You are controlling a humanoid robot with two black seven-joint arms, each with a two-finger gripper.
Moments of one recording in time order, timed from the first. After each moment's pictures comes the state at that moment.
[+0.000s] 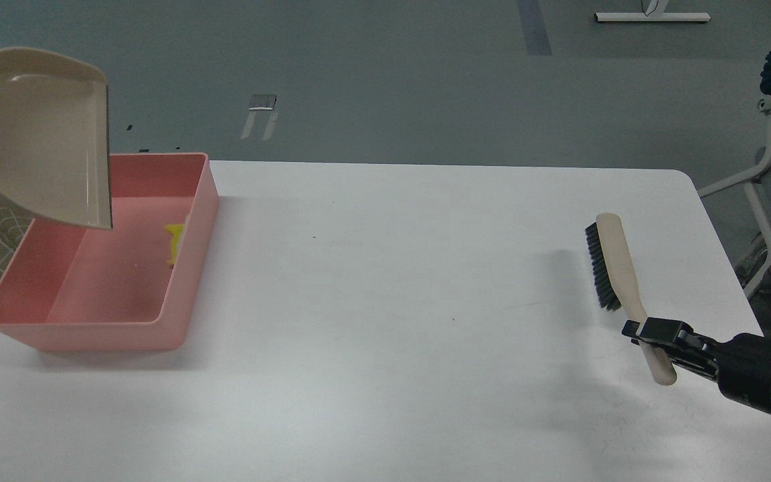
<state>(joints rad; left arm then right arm) 0.34 1.00 -2.09 -1.49 1.42 -0.38 -0.29 0.22 -1.04 0.69 1.57 -1.10 0.29 0.15</state>
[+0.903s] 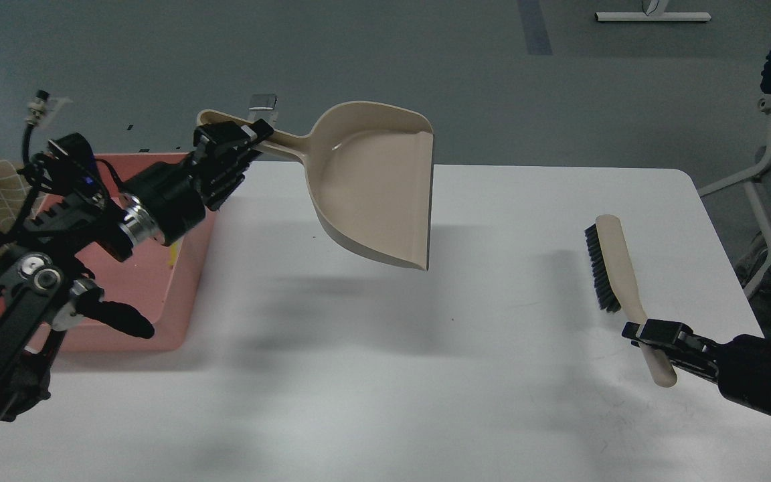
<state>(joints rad) -0.24 0.41 -1.25 -1.53 1.15 -0.29 0.07 0.22 -1.04 0.68 1.56 -1.10 0.29 0.15</state>
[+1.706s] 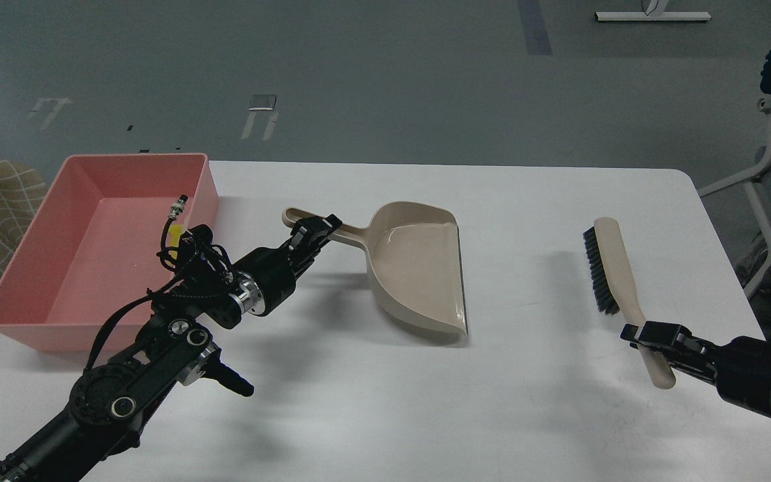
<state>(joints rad) -0.26 0.23 -1.00 -1.29 1.30 -0.09 0.01 0.22 -1.04 0.68 1.57 -1.10 0.29 0.15</state>
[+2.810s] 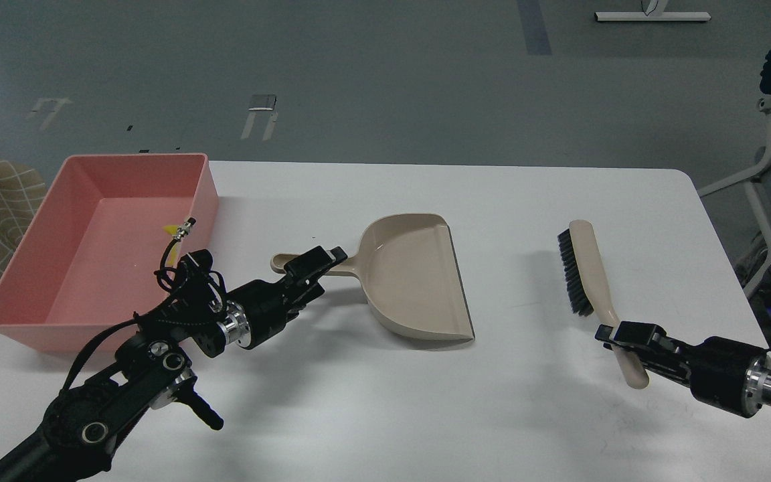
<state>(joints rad) -0.17 0.33 -1.00 -1.35 1.29 -0.31 0.00 0.24 -0.95 0.68 1.54 -1.10 0.33 0.15</state>
